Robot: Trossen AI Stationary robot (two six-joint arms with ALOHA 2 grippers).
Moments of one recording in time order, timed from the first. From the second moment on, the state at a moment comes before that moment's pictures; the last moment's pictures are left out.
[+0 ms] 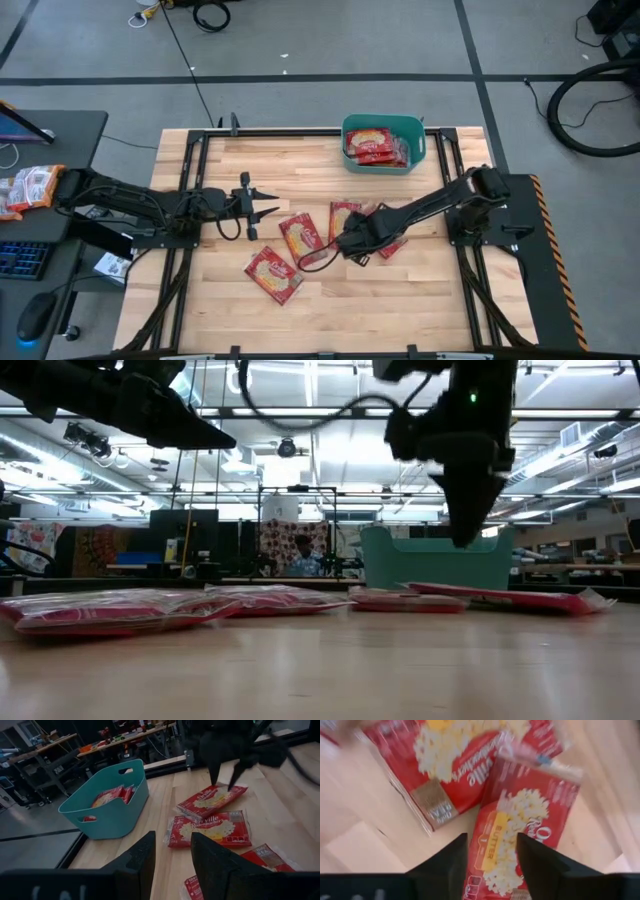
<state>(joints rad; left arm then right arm) -0.09 0.90 0.36 0.33 -0.34 0.23 0.27 1.83 1.34 -1.10 0.29 0.89</state>
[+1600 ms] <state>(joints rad) -0.09 0.90 0.36 0.32 -0.34 0.23 0.26 2.07 1.47 -1.36 0.33 0.73</state>
